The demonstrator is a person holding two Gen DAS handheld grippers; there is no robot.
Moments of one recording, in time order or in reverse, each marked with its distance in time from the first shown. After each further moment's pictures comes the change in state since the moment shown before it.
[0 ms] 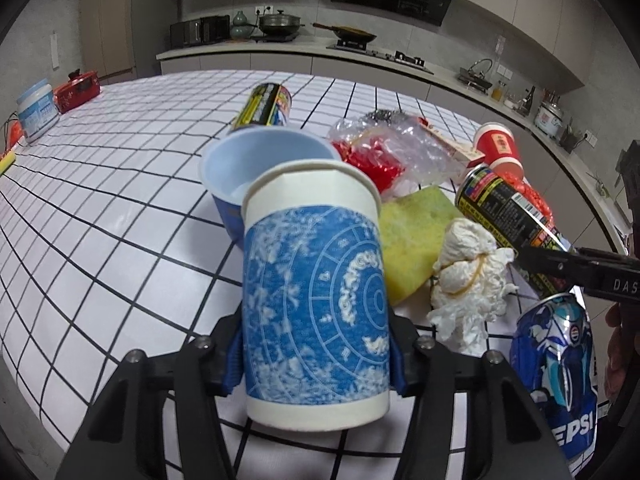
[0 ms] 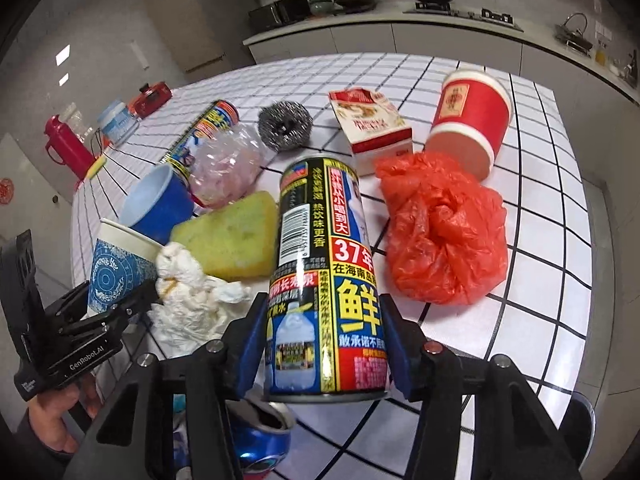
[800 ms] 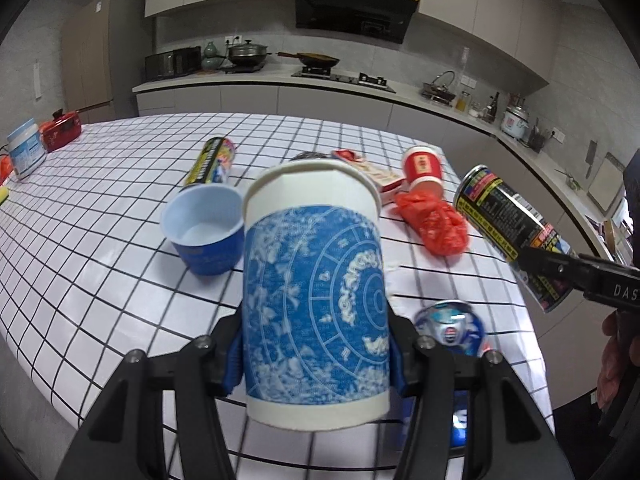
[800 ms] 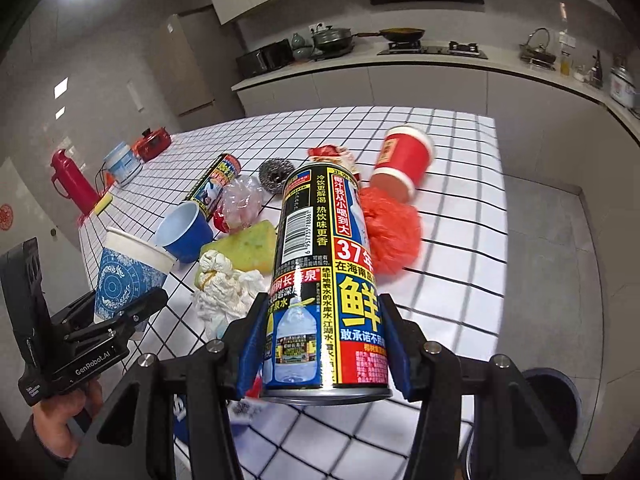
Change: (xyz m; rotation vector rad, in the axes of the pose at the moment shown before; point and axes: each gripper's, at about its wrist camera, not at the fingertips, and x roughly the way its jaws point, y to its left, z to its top) left arm -0.051 -0.053 0.007 0.077 -0.081 -0.082; right arm -0.105 -0.012 -0.039 0.057 -0.160 -0.050
